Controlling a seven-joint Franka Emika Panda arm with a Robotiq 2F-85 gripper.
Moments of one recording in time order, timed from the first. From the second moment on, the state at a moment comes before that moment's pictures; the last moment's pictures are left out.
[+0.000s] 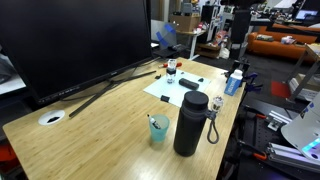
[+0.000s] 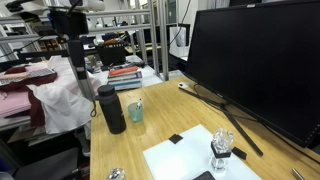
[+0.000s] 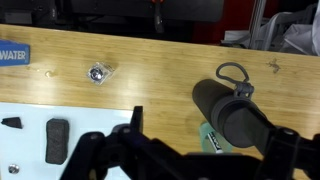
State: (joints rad) arm 0.17 -0.51 0.24 -2.42 0.16 1.81 0.24
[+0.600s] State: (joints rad) arm 0.17 -0.51 0.24 -2.42 0.16 1.81 0.24
